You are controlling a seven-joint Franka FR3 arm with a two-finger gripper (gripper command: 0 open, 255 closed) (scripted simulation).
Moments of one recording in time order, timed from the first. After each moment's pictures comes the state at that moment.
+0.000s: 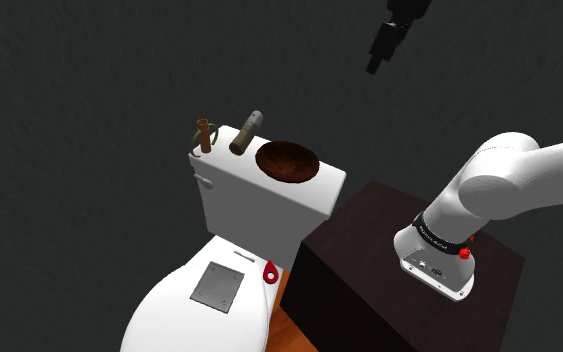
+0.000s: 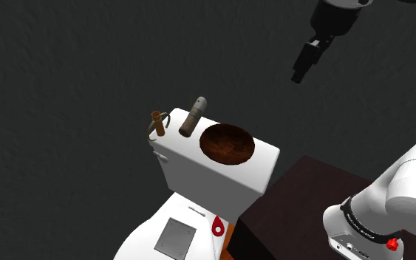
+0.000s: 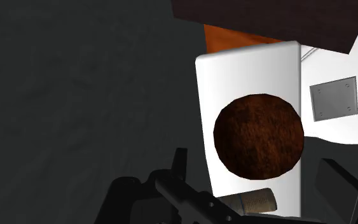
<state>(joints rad) 0.02 -0.81 0.04 -2.41 -0.04 1.70 -0.12</state>
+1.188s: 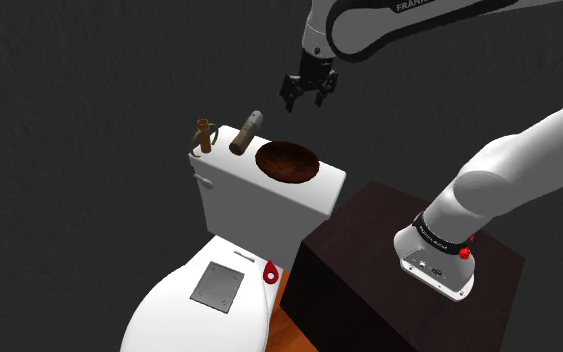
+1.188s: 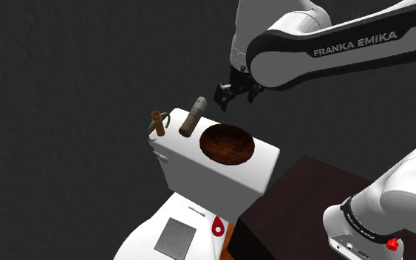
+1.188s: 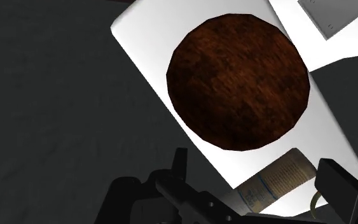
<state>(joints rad) -0.09 -0.36 0.33 -2.44 0.02 2.21 0.51</state>
